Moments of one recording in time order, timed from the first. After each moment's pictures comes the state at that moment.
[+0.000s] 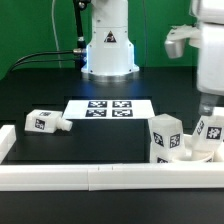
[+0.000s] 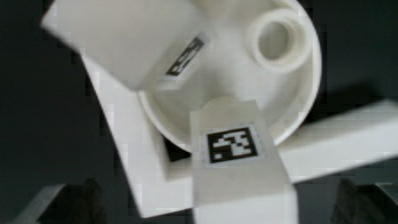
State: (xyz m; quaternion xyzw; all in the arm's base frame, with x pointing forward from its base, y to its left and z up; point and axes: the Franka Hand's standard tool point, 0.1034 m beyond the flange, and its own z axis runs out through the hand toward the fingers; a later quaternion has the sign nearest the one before) arm 0.591 0.124 0.098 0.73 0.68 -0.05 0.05
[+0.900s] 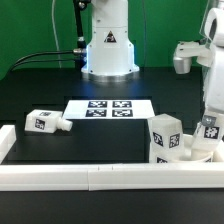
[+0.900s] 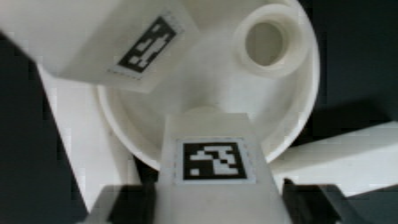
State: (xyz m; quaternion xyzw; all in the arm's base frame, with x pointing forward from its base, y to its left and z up) arm 0.586 0.121 0.079 0.82 0.57 -0.06 0.05
